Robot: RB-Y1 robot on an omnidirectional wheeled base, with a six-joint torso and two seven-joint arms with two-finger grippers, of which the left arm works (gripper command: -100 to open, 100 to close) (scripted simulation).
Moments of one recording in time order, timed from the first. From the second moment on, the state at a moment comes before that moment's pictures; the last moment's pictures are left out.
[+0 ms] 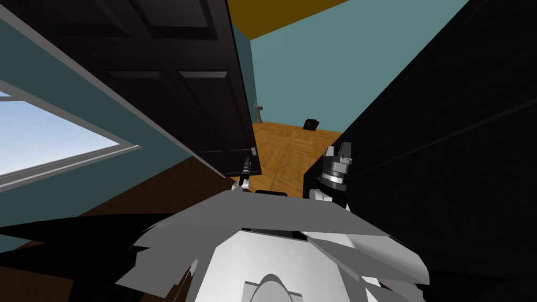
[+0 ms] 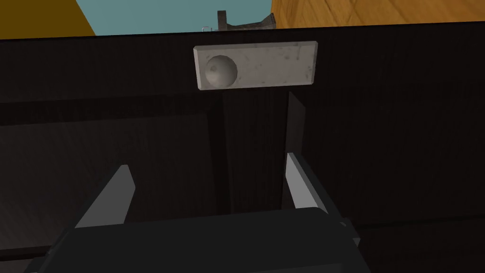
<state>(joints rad) -0.19 0.07 0.16 -0.58 -0.01 -0.81 0.05</state>
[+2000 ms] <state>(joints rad) -0.18 0.07 0.17 -0.55 0.01 -0.84 0.03</state>
